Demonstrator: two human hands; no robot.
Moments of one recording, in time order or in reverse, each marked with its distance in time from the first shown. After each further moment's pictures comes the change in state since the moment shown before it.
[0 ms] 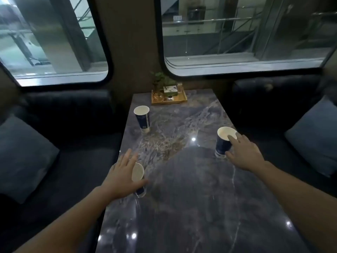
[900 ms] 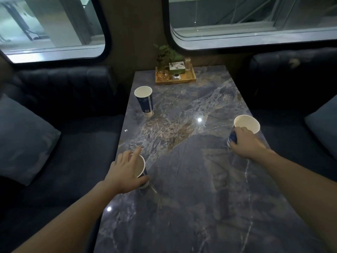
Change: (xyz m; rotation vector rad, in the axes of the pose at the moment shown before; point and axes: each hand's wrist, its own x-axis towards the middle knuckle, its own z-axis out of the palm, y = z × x) left_hand 0.040 -0.023 0.043 0.082 -0.101 -0.080; right_hand 0.062 -0.015 0.048 0.248 -0.115 0.008
